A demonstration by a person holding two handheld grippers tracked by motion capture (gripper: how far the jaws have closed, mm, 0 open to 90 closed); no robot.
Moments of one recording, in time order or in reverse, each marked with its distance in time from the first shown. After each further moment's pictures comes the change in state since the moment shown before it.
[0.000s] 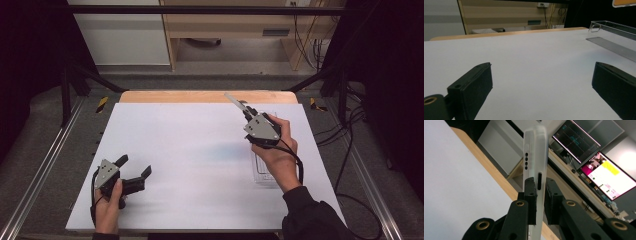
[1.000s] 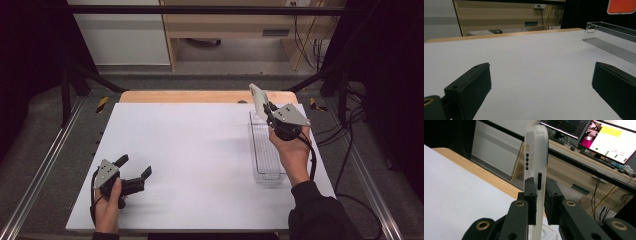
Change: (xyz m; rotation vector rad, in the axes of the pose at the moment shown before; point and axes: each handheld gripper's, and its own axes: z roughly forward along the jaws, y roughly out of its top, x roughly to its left) left arm 0.002 0.000 0.000 -0.012 -0.020 0.006; right arm -0.042 -0.044 0.006 0.031 -0.030 0.343
